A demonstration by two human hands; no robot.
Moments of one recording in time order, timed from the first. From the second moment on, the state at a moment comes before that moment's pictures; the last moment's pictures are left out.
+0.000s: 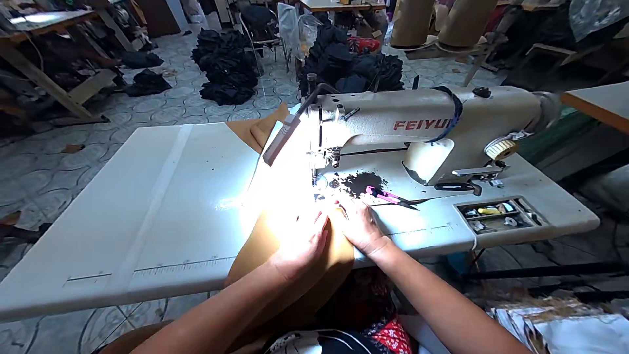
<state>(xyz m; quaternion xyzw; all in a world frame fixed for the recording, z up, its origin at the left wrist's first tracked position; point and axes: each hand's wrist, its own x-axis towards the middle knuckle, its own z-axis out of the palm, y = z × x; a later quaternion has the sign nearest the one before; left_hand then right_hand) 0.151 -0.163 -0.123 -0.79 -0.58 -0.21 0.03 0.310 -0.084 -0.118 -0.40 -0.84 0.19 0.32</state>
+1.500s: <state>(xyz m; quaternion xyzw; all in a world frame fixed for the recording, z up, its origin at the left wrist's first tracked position) 0.058 -0.078 -0.109 -0.85 -0.51 -0.12 -0.11 0.259 -0.037 -0.106 -0.49 -0.83 0.19 0.21</state>
